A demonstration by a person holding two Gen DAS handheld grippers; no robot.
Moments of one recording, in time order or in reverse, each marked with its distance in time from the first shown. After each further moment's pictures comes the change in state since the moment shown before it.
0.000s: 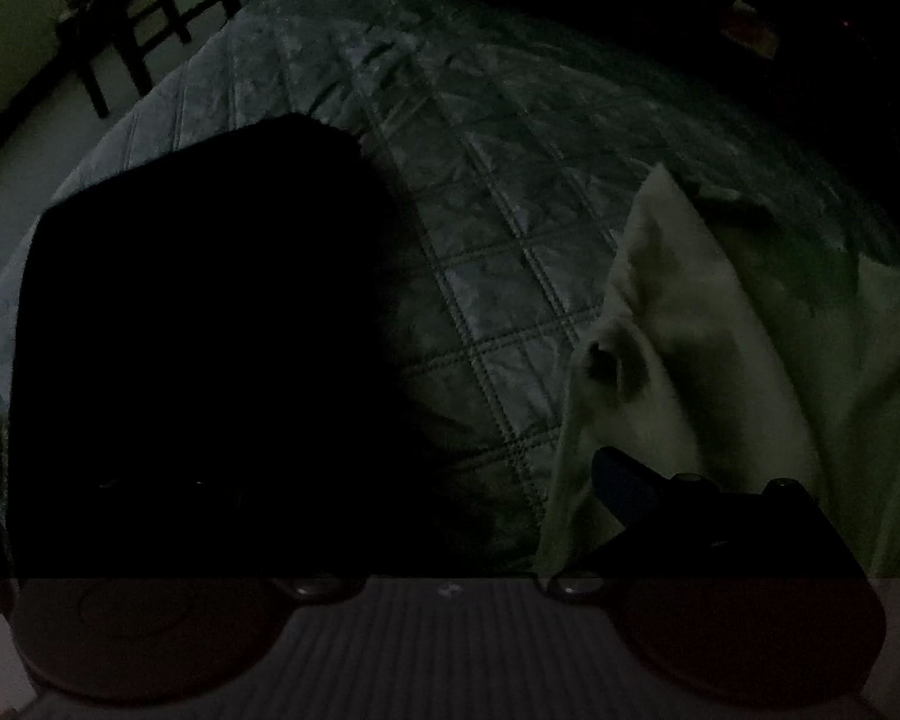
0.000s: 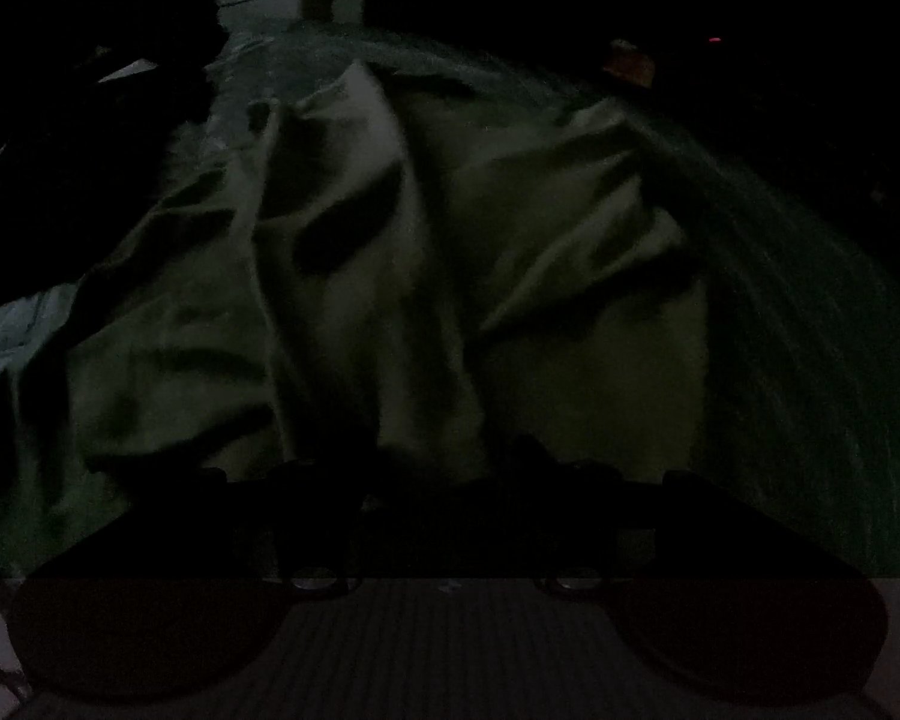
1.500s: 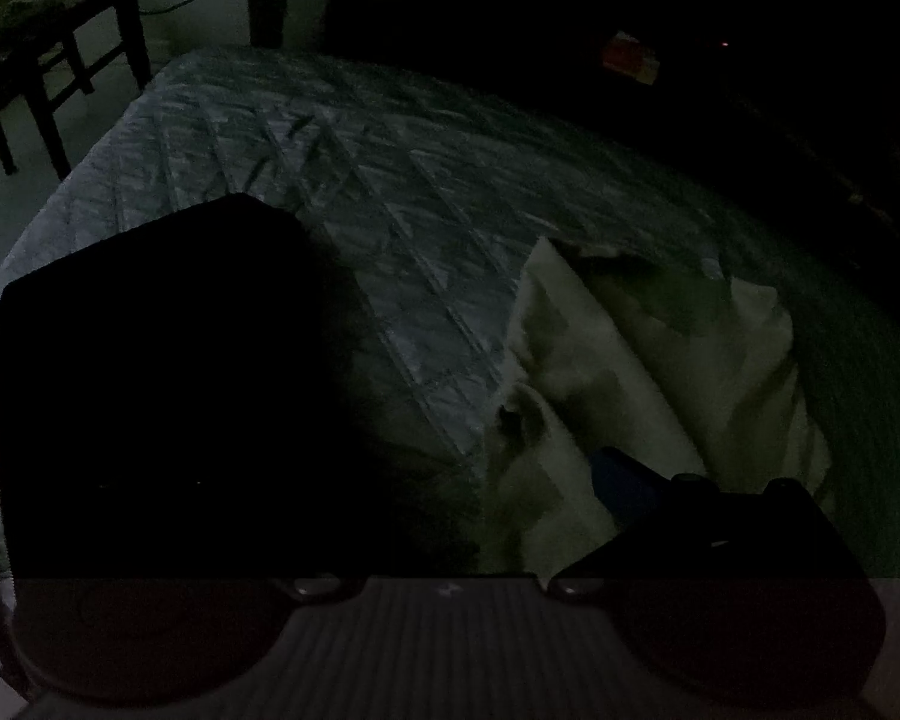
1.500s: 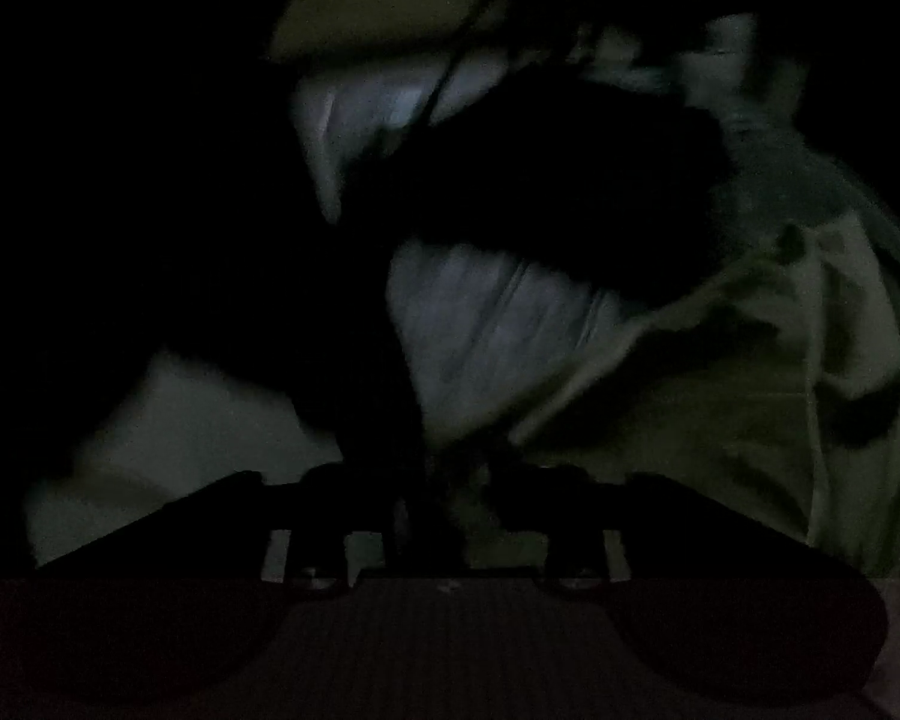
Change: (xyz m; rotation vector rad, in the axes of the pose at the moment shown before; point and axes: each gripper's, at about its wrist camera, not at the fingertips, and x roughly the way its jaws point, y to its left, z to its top) left arm -0.054 0.028 0.008 0.121 -0.077 -0.215; right arm -0.038 0.133 0.007 -0.390 -0.097 0.643
